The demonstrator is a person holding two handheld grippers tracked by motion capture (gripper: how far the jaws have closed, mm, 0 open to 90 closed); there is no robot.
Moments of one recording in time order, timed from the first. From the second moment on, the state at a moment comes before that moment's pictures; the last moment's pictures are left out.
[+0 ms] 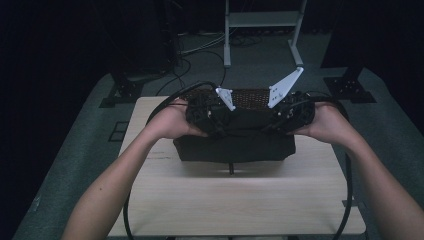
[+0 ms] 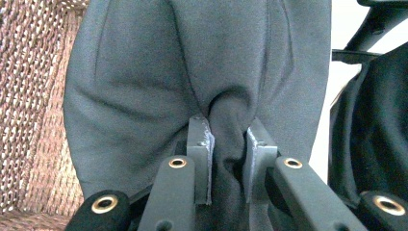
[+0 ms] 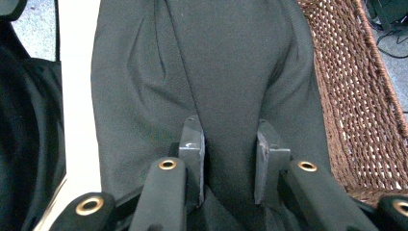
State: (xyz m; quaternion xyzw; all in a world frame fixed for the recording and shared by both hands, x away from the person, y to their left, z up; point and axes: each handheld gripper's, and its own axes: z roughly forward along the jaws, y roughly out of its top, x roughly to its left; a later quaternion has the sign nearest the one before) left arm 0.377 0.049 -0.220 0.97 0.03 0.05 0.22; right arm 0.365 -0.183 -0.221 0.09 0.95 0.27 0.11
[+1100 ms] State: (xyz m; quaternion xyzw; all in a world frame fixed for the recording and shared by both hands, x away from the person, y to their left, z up) left arm 0.419 0.051 -0.188 0.97 0.04 0.05 0.24; right arm 0.405 -0.186 -0.184 0.09 0.95 0.27 0.11
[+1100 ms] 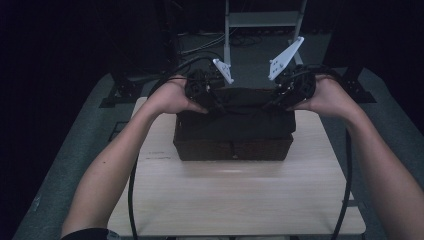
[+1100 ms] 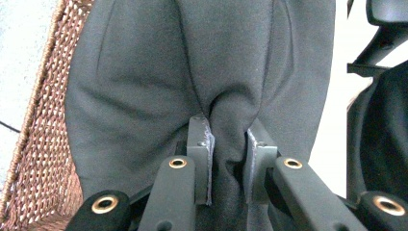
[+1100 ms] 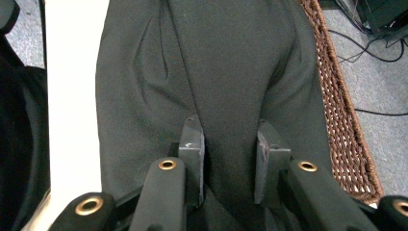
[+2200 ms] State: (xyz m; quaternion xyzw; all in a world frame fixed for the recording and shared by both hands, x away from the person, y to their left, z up) left arm 0.473 0.062 -0.187 0.97 0.06 0.07 0.23; right arm 0.462 -0.175 -0.187 0.10 0.95 0.28 0.11
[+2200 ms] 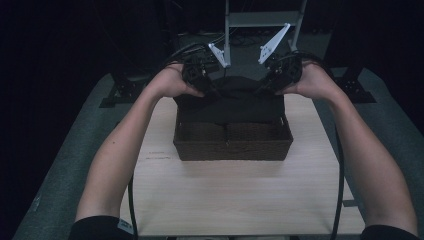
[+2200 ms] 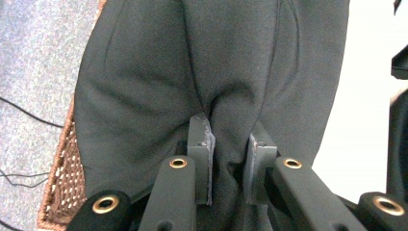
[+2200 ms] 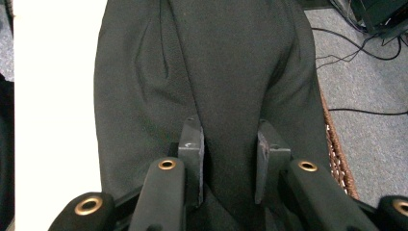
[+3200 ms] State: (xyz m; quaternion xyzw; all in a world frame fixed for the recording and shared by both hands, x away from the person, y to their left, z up) left arm 0.520 0.060 -0.193 0.97 0.07 0.09 0.23; right arm 0.508 -0.178 -0.197 0.13 0.94 0.28 0.11
